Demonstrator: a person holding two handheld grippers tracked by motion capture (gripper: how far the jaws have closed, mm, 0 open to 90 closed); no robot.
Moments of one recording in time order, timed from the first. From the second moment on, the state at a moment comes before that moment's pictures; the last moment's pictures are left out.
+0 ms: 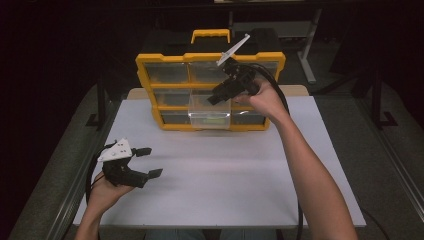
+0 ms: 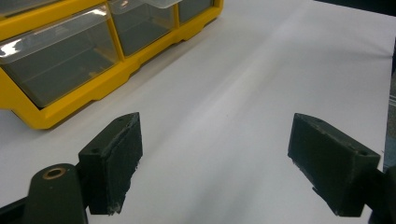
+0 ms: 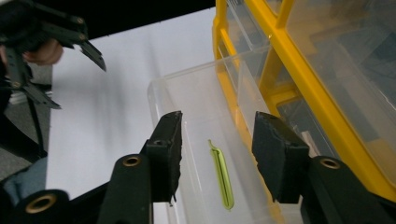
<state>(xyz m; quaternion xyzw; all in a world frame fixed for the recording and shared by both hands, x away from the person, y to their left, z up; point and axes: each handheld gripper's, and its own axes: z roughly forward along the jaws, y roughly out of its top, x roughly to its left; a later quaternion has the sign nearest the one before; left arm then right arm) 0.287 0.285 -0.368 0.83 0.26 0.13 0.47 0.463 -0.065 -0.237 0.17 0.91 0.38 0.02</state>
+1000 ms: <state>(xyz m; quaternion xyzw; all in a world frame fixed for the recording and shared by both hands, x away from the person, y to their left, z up) 0.287 0.291 -0.366 0.83 0.26 0.13 0.48 0.427 -0.070 -0.223 0.15 0.89 0.43 0.01</state>
